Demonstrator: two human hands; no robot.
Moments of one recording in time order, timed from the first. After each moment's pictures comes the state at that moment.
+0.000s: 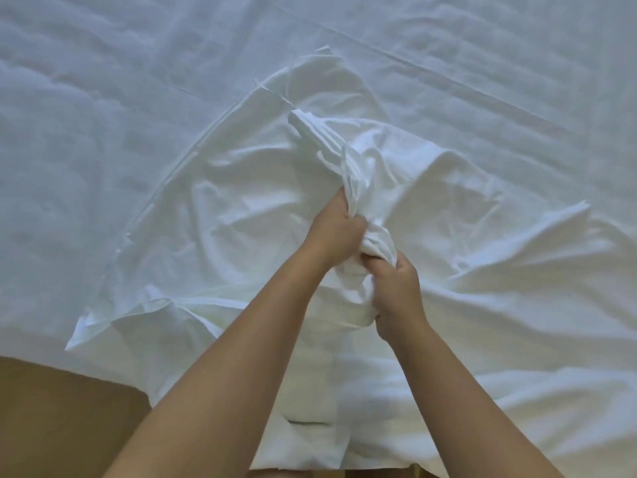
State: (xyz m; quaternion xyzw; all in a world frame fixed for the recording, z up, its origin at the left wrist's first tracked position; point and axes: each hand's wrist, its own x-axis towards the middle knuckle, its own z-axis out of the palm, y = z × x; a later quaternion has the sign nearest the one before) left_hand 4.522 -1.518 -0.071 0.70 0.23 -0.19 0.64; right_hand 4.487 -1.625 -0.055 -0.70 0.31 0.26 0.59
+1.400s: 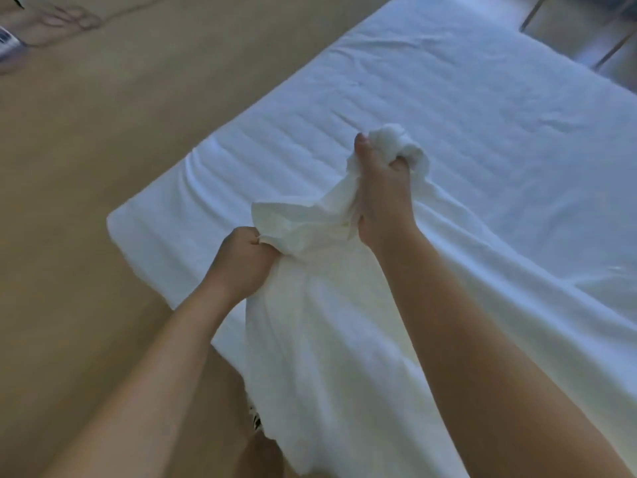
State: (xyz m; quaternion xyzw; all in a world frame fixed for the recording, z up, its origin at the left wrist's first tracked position) left_hand 4.303 -0.951 0.003 0.71 0.42 0.07 0.56; right_hand 4.446 -1.028 0.056 -0.62 -0.02 0.29 0.73
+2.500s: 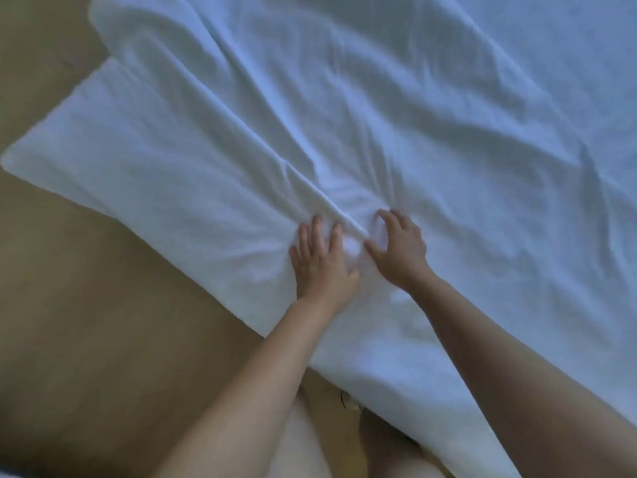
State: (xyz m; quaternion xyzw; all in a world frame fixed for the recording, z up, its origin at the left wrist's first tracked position) left_hand 4.298 -0.953 -0.155 0.81 0.37 -0.21 0.40; right_hand 4.410 -1.027 -0.150 -0.91 -0.22 0.35 0.03
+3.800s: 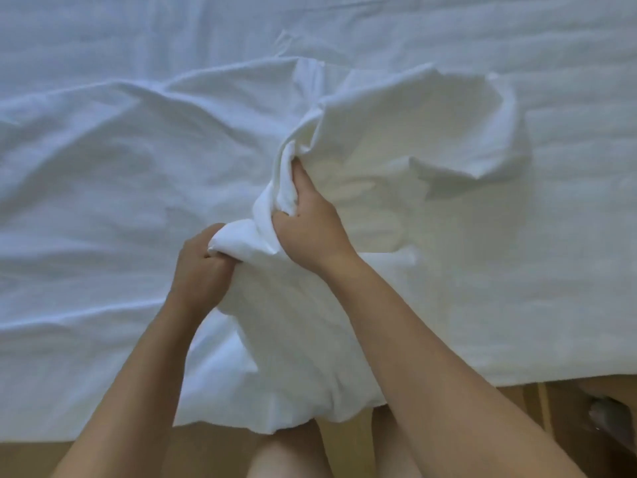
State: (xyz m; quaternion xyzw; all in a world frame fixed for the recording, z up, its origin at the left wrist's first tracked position) left_hand 4.467 -1.334 -0.043 0.86 0.17 -0.15 0.46; right_hand 4.509 -1.479 -0.034 -0.79 0.10 0.25 0.54
